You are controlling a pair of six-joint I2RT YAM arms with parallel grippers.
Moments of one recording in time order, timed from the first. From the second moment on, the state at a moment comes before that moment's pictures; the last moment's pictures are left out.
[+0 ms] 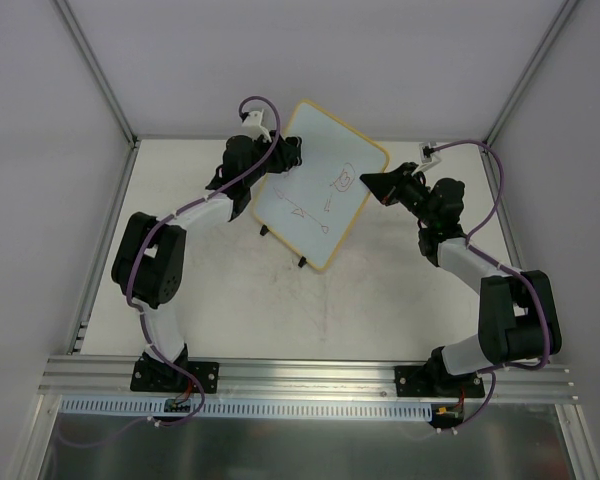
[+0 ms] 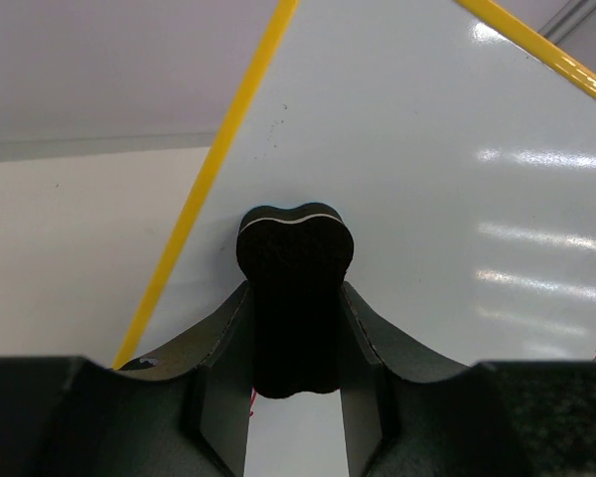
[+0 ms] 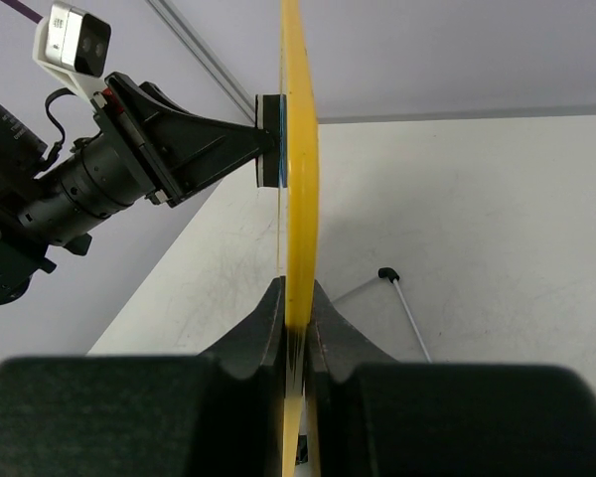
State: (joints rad) left arm -0.40 1.86 1.28 0.49 0.15 -0.43; right arm 0.19 1.47 0.76 0.78 -0.55 0.64
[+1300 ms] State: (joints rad) left arm -0.42 1.87 1.28 0.47 0.08 -0.45; right arm 0.19 1.47 0.76 0.77 -0.54 0.64
